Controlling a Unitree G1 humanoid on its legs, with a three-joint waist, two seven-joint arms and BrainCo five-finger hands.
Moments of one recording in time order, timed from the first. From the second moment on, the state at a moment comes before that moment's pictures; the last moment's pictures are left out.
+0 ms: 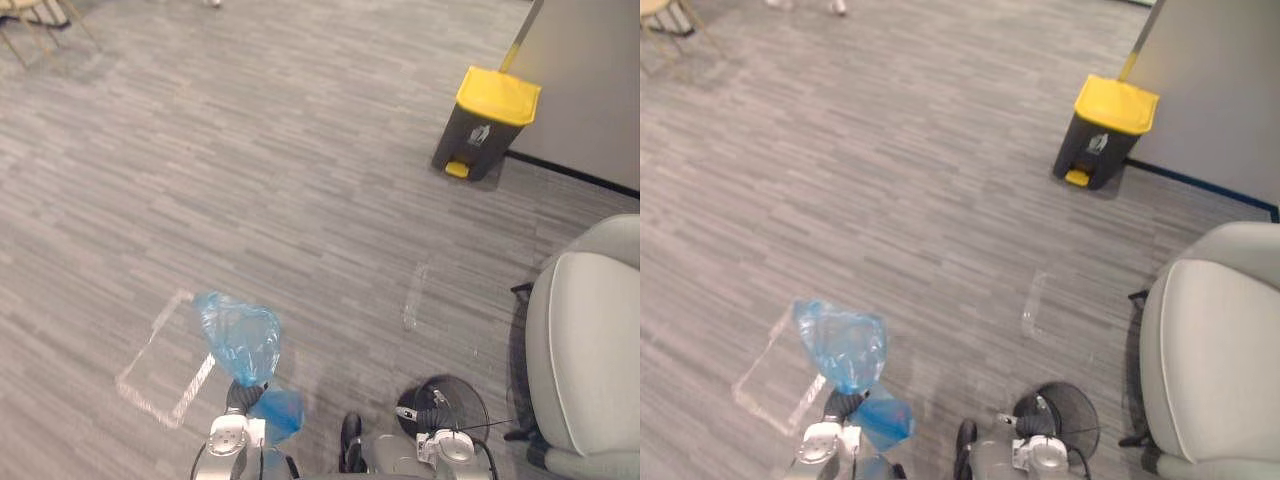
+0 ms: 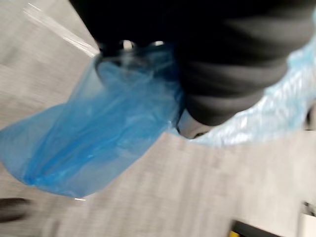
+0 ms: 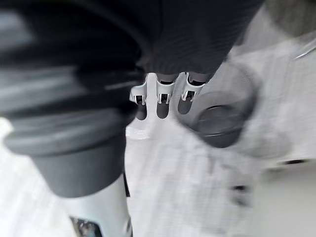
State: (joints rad) left arm 0.14 0.03 -0.02 0.54 -0.02 -0.08 0.12; right arm 0.08 -0.01 -0.12 0.75 -0.07 -0.04 -0.17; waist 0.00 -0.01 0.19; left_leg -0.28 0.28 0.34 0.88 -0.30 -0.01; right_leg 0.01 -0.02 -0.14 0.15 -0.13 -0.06
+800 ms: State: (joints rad) left arm 0.05 0.11 -0.03 0.73 -0.02 -0.06 0.13; right arm -0.04 -0.08 -0.06 0.88 -0.11 -0.04 -0.17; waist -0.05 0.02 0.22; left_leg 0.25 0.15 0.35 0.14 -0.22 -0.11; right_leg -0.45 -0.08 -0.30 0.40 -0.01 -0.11
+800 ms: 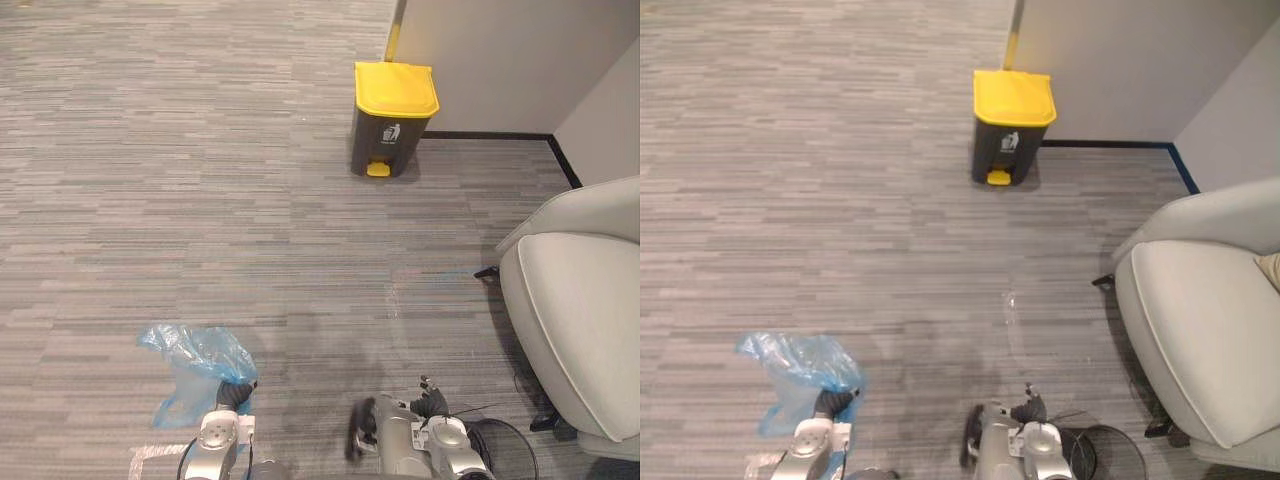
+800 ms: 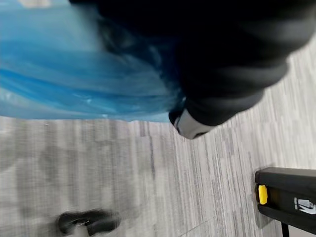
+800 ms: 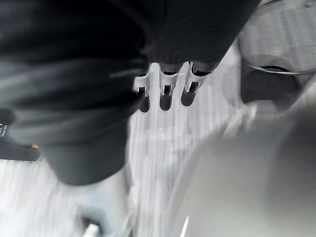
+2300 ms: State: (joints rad) left arm 0.07 0.02 -0.04 0.70 -0.04 -0.07 0.12; right arm 0.04 -0.08 -0.16 0.92 -0.11 -0.02 -0.18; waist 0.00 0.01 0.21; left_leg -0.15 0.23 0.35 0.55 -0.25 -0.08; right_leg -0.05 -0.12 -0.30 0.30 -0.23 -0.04
